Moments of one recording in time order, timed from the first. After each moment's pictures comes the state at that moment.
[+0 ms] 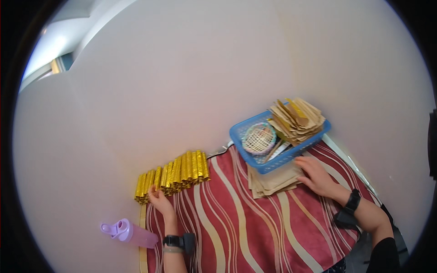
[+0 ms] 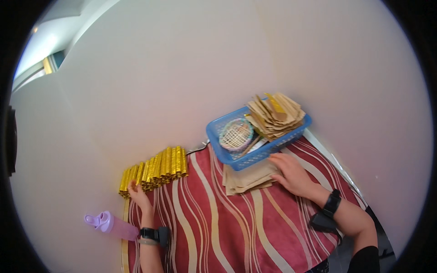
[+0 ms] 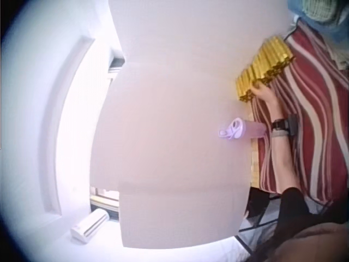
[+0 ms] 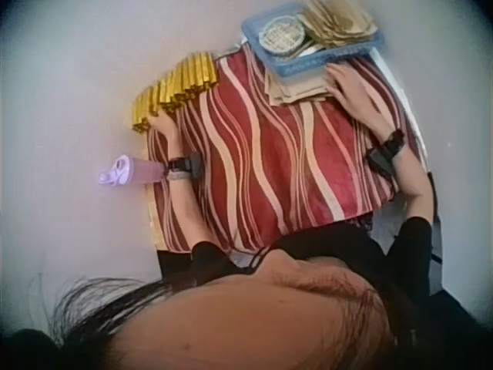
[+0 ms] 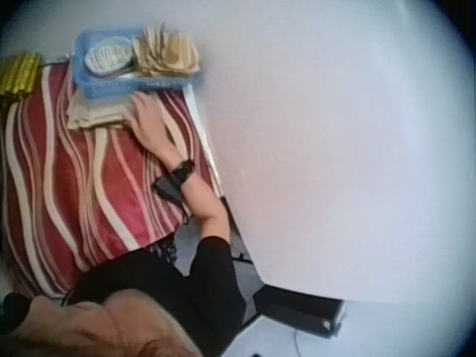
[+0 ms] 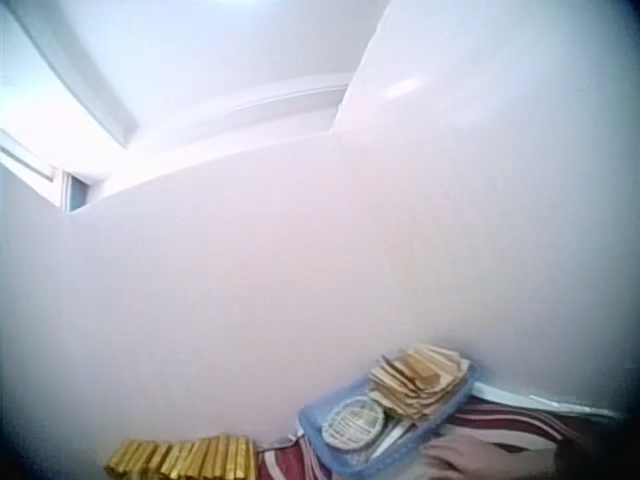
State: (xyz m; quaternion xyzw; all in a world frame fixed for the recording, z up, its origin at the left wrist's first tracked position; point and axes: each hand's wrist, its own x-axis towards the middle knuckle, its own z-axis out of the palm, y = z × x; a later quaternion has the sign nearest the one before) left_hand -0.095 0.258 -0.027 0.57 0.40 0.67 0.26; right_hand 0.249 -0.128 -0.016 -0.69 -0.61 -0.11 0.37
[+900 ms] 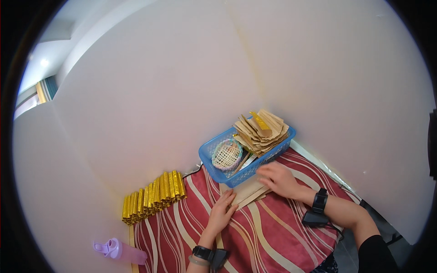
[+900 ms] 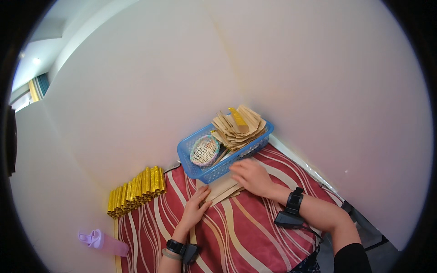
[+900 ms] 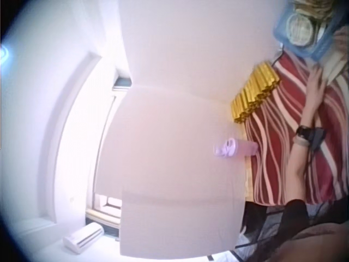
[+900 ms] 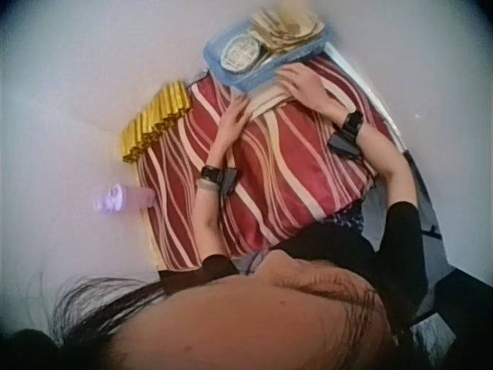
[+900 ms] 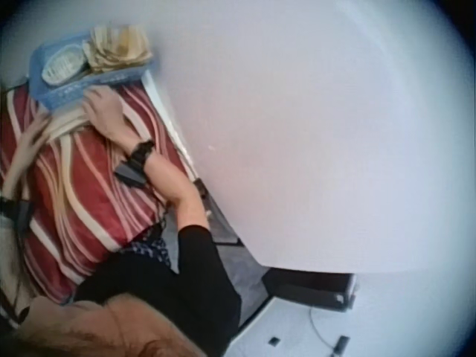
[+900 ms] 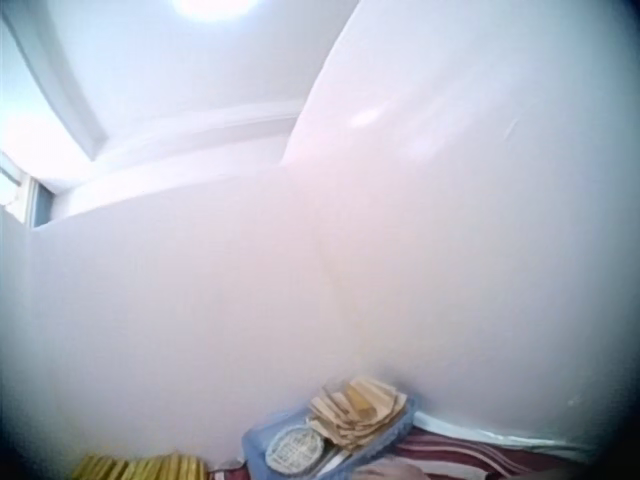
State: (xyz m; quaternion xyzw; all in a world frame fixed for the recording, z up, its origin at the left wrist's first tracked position) left_hand 0.056 0.071 -0.038 0.94 0.05 0.20 0.27; right_hand 0.253 -0.116 -0.019 -0.68 -0.57 -0.17 0.44
